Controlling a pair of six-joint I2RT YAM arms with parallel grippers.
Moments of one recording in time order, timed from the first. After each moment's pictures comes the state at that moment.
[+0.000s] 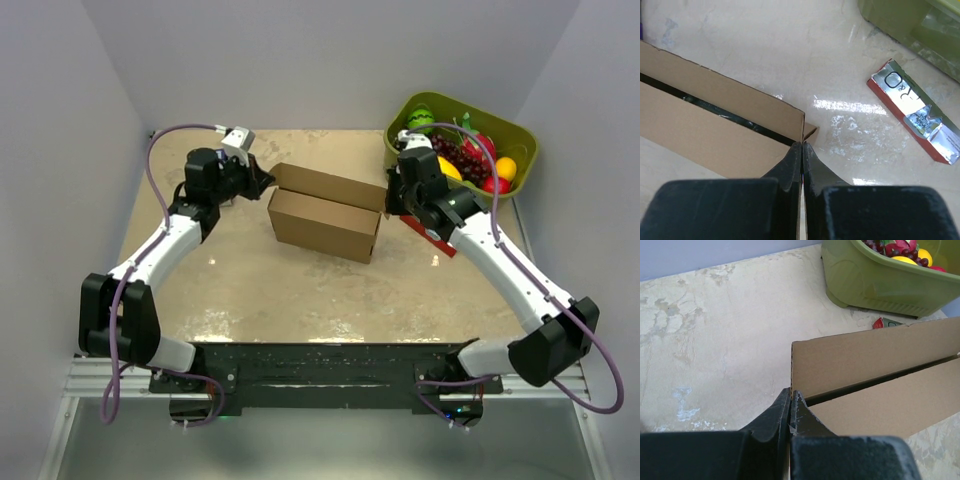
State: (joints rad) left arm -0.21 1.45 1.03 0.13 0.47 -0.16; right arm 0.52 1.37 1.36 -0.68 0.24 0.38
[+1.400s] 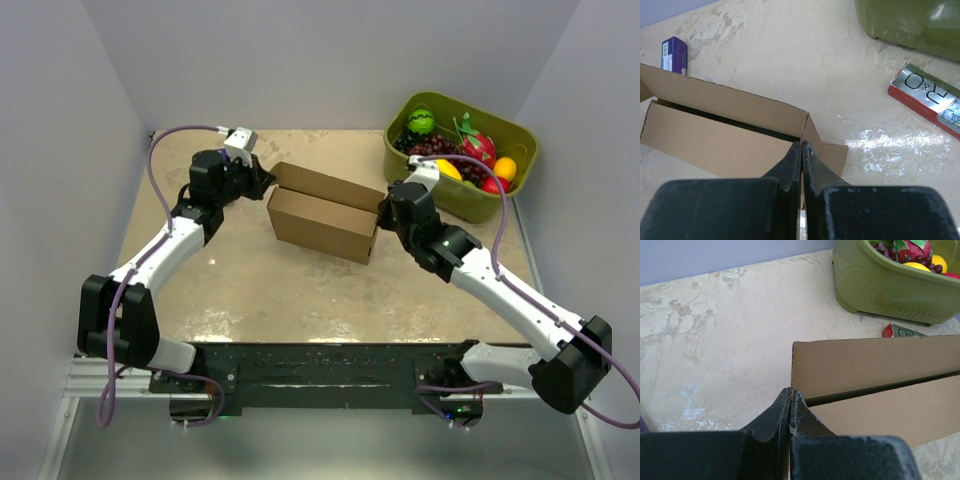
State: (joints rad) left arm -0.25 1.43 1.02 0.15 0.37 -0.16; right arm 0.67 1.19 1.05 -0.35 0.49 0.62
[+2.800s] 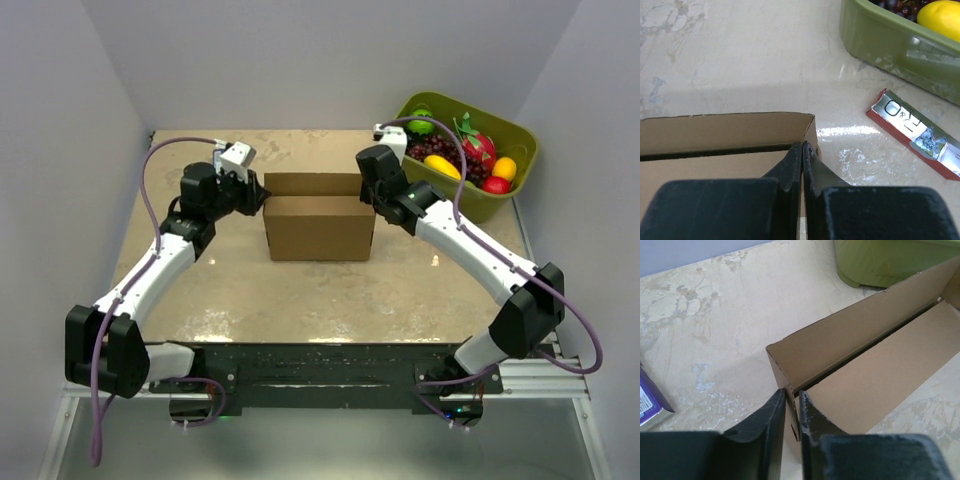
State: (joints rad) left arm -0.25 1.28 0.94 0.02 0.37 -0.06; right arm 0.66 1.54 1.43 -0.55 0.56 0.49
